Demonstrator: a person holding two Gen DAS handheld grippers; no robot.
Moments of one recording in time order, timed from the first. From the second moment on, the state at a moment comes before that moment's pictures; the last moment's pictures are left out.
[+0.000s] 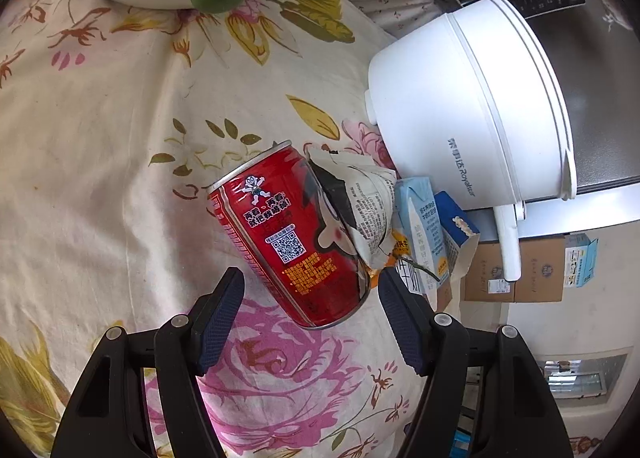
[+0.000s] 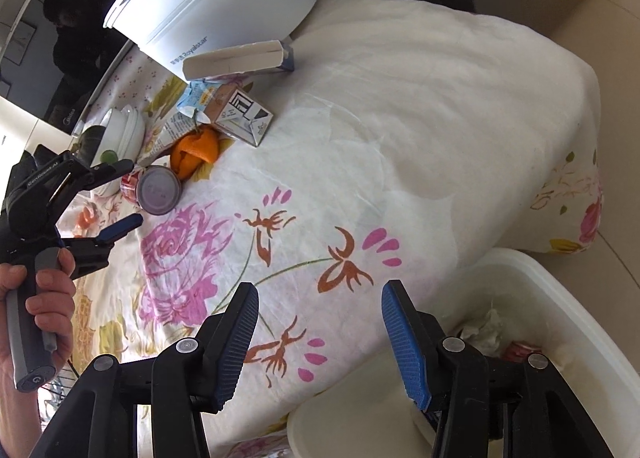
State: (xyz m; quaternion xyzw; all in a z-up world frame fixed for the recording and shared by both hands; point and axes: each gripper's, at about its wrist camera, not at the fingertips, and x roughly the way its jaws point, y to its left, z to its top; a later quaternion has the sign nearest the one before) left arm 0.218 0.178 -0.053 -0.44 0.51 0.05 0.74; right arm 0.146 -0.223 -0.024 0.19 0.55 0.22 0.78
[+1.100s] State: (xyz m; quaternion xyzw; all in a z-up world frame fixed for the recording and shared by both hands) left arm 0.168 0.196 -0.044 -0.55 0.48 0.06 0.68; right arm 0.241 -0.095 0.008 0.00 0.44 0.25 0.86
